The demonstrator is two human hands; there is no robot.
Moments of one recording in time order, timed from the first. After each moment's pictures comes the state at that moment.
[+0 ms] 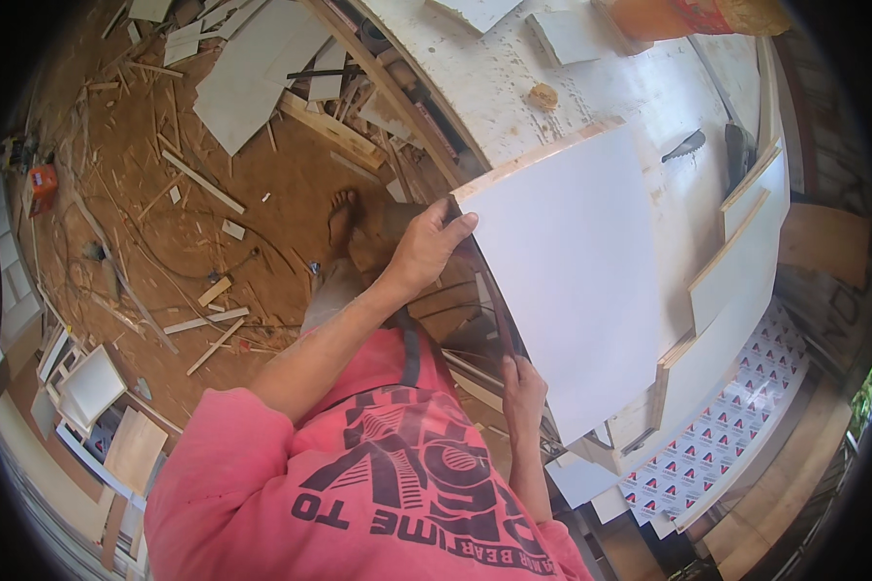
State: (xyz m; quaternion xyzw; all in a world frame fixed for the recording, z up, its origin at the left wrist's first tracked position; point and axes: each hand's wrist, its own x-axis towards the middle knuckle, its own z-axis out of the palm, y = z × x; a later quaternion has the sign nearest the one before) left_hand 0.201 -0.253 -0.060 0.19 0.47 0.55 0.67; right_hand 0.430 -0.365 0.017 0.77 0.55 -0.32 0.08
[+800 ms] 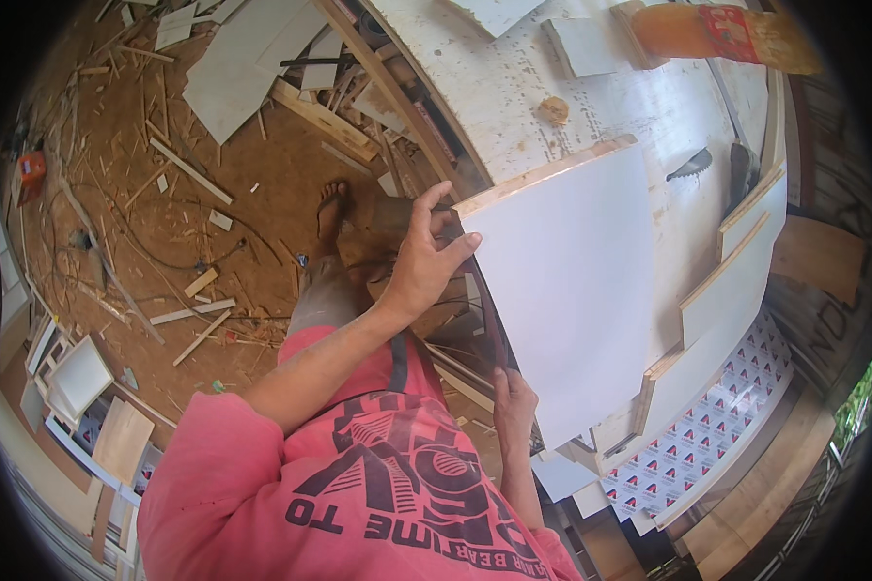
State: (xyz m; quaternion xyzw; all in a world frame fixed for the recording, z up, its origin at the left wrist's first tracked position) left_hand 0.203 -0.250 -0.050 0.14 0.49 0.58 0.63; right_hand 0.434 -0.364 0.012 0.78 0.51 -0.36 0.05
